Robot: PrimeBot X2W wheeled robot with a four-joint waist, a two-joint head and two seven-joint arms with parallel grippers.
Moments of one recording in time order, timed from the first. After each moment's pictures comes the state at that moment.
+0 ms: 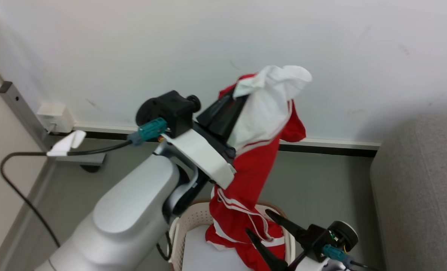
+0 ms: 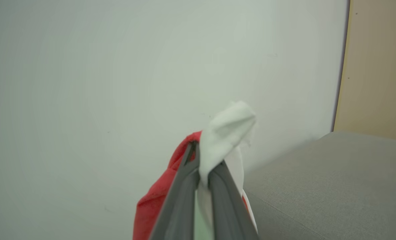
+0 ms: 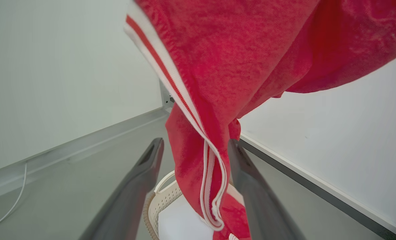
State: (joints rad) left arm -0.86 0.27 -0.80 0.26 -0.65 0.00 -0.21; right arm -0.41 -0.14 0.84 0.52 0.45 0.13 -0.26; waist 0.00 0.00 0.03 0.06
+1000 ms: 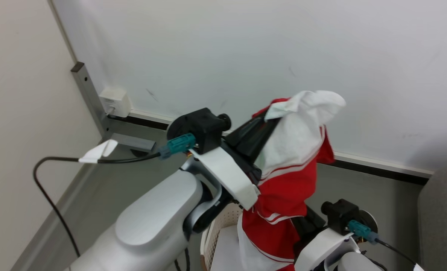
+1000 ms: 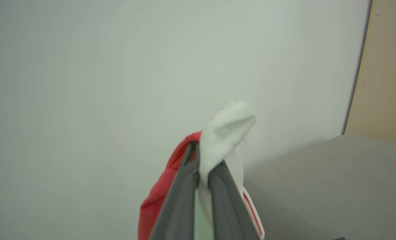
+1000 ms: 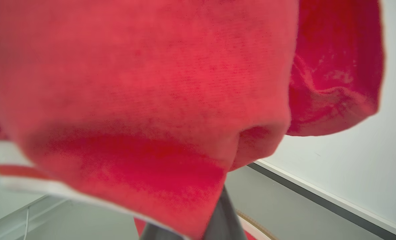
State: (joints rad) left arm -0.83 0.20 -0.88 0.23 -0.69 -0.02 -0.19; right arm -0.44 -0.06 0.60 0.61 0.46 0.13 -0.26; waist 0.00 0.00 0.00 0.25
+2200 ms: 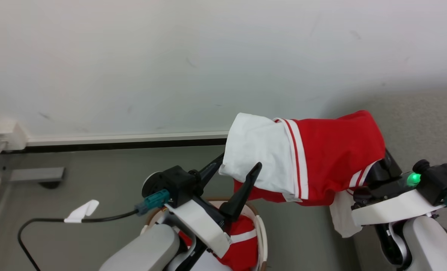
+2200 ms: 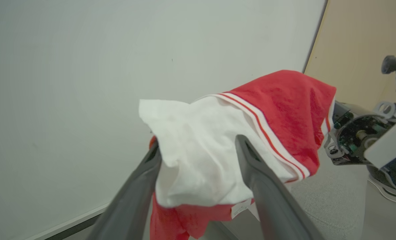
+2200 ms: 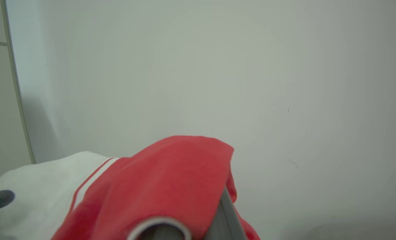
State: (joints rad) left arm -0.59 0.30 -0.88 0.18 -0.67 0.03 -0.26; right arm -0.39 -0.16 0.27 0.21 0.42 0.13 -0.26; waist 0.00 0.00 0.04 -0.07
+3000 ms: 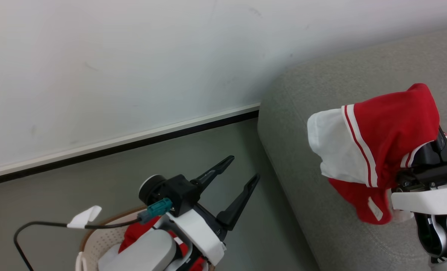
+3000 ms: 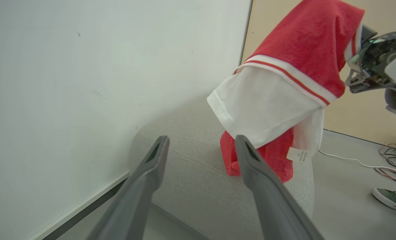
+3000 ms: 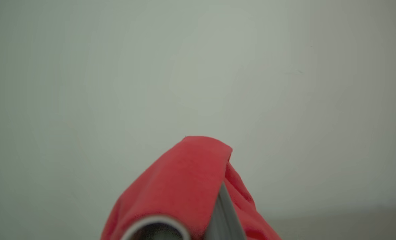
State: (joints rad) left arm -0.57 0.32 -0.88 0.20 -0.58 0.00 -0.26; right arm -0.38 -0.22 0.12 0.05 0.40 0.13 -0.26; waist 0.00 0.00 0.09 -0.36
